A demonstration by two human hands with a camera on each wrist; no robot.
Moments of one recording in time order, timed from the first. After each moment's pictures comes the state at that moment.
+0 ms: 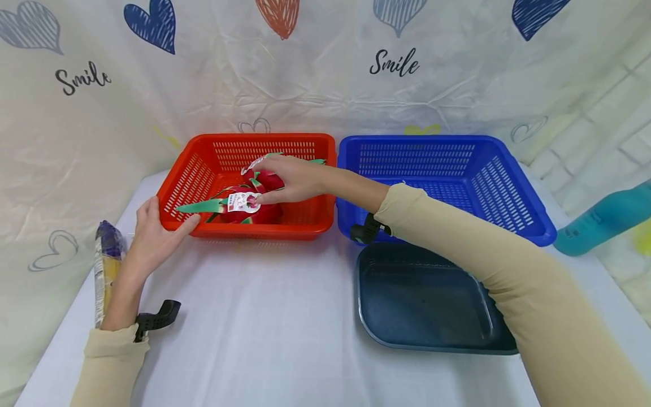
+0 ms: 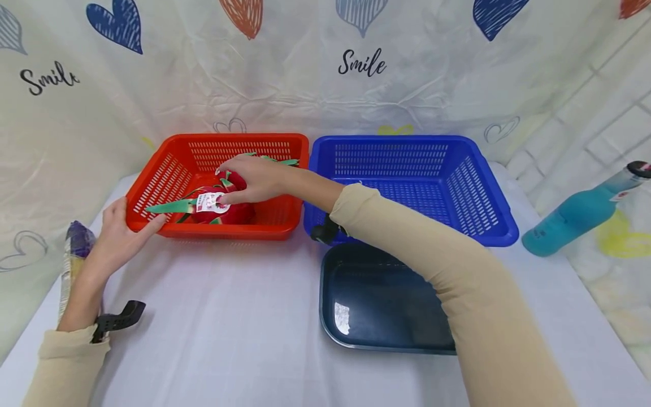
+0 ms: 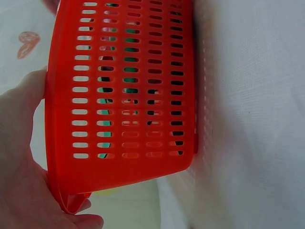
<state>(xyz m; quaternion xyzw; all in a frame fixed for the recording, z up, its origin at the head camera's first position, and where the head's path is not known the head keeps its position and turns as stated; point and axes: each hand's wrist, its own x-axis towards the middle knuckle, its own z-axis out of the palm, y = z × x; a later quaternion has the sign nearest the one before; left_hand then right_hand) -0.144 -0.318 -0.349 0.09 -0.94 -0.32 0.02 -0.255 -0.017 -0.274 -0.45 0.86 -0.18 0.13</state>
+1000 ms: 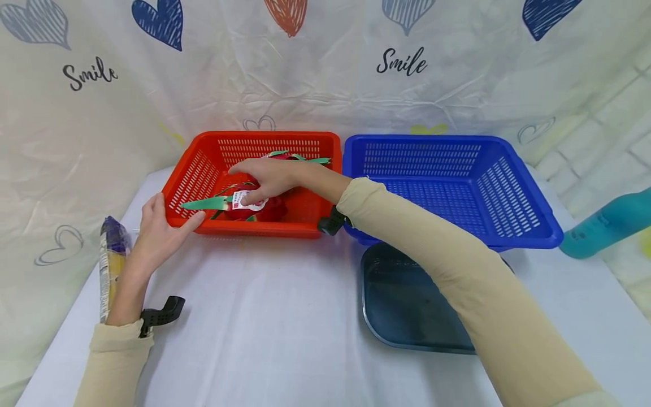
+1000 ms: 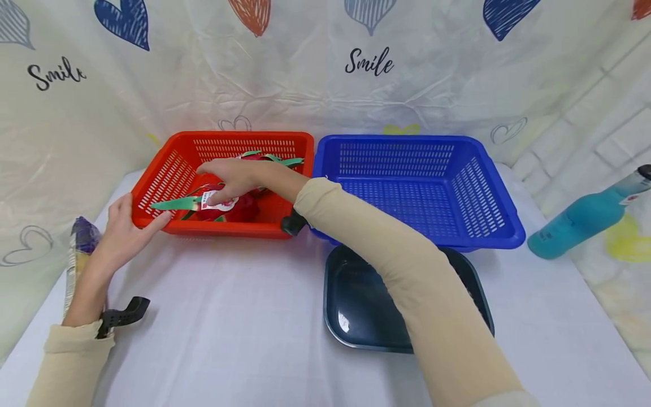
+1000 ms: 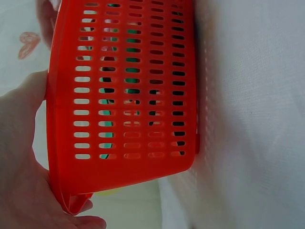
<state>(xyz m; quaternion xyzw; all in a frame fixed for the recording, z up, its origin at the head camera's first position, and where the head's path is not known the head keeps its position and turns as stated) -0.145 -0.319 -0.347 0.09 -0.95 -0.31 0.01 -0.279 -0.075 -0.282 -0.49 0.84 -0.13 0.20</state>
